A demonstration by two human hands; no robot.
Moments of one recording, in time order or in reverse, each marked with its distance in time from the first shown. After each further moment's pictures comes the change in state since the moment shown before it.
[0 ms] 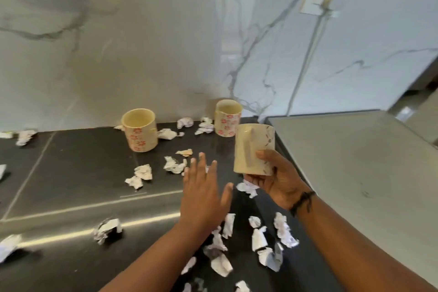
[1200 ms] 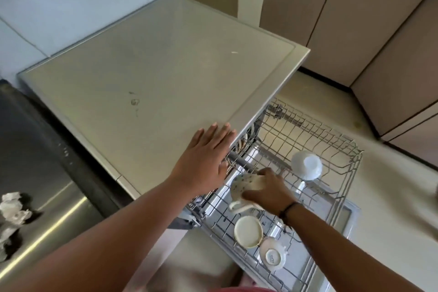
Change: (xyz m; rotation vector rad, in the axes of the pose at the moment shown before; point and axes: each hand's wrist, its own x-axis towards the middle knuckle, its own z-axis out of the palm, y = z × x) left_hand -0.119 0.376 0.238 0.224 -0.448 1.059; right_hand -0.323 0.141 -0.410 -0.674 0.722 0.506
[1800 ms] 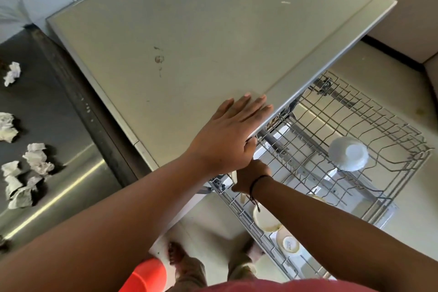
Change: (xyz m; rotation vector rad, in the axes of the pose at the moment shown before) left_hand 0.002 -0.002 0.005 -0.117 0.093 -0.043; right_hand 0.058 -0.042 0.095 -0.913 -0.323 -0.303
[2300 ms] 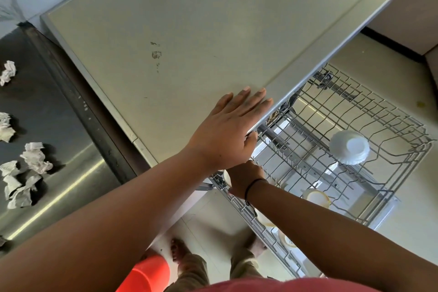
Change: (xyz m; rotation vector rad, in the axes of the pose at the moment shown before) left_hand -0.001 0.000 0.000 0.006 -0.005 -0.005; right_hand 0.002 -0.015 0.028 -0.016 0.126 -0.095
